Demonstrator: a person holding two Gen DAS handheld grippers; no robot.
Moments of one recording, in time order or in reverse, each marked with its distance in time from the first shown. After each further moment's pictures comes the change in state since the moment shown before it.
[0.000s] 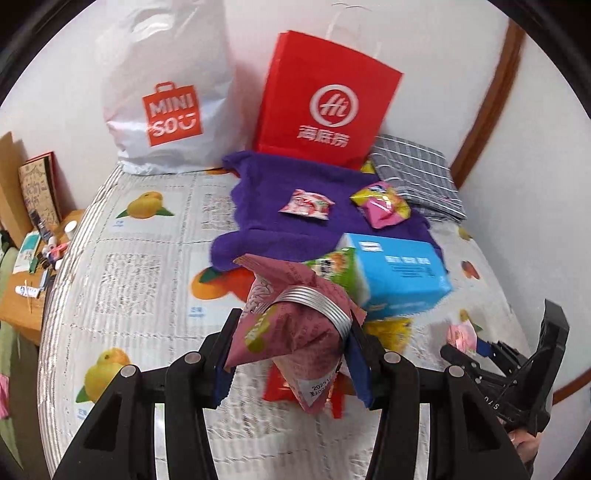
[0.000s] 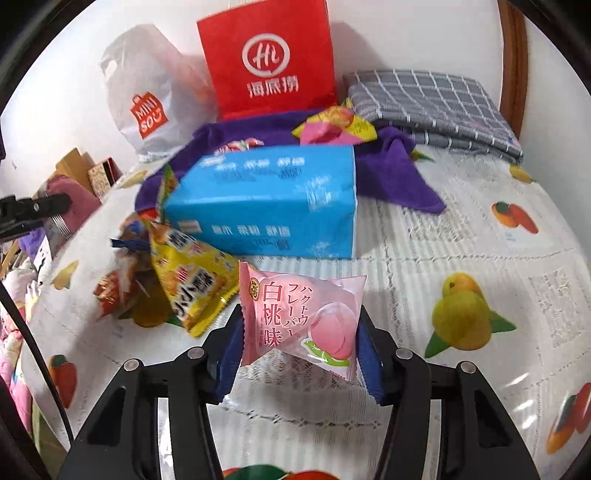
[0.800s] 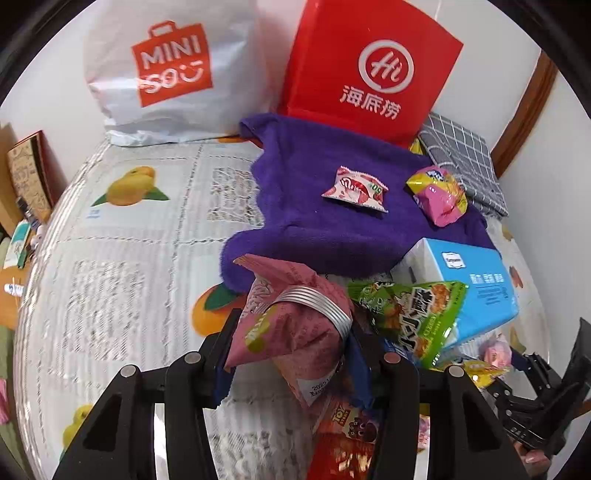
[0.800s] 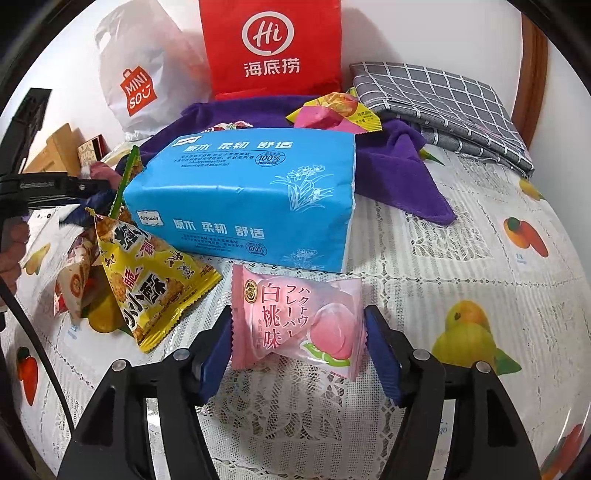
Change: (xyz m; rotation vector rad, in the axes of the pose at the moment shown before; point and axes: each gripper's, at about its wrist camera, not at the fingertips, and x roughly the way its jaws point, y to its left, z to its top) left arm 0.089 0.037 0.025 -0.051 0.098 0.062; right arm 0.048 -0.010 0.010 -0.082 0.062 -0.051
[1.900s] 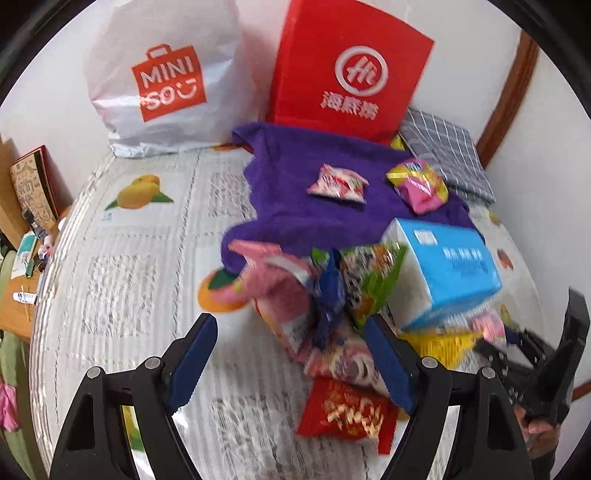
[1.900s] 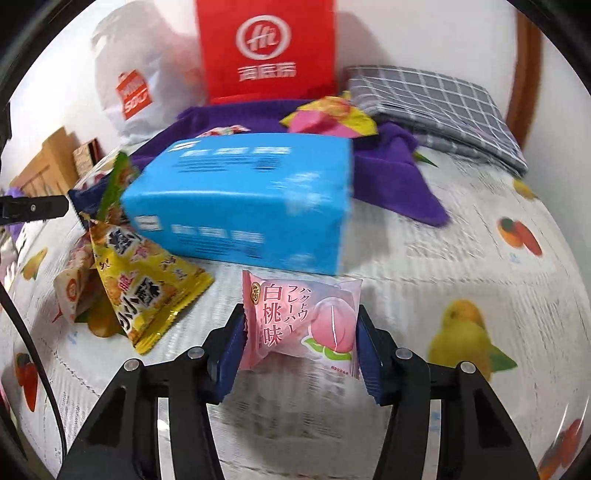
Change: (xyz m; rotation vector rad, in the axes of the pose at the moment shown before) left arm -0.027 -0.007 -0.013 0.048 -0.028 -0.004; right arm -0.006 -0.005 -0.002 0.040 -0.012 -0.008
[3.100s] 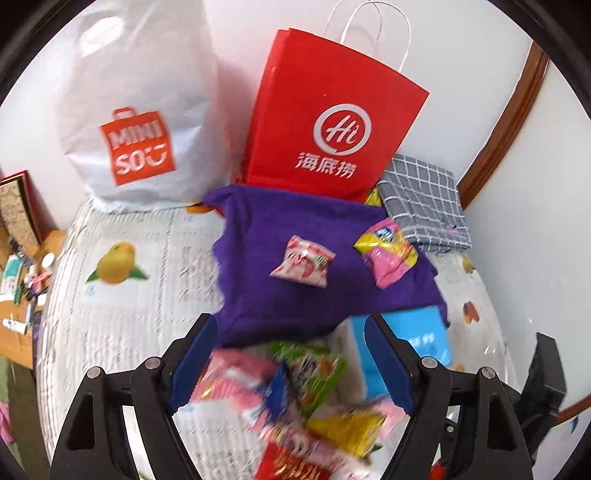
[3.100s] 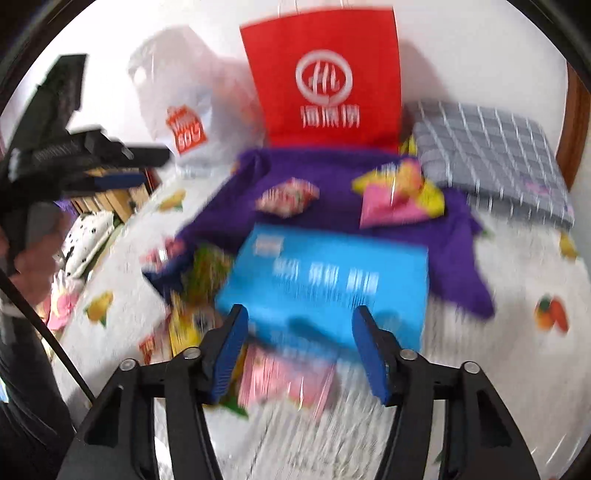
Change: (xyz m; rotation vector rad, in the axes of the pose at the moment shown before) left arm -0.024 -0.018 0.076 -0.023 -0.020 -0.072; right arm -0.017 0.045 0.065 -0.052 0.037 0.194
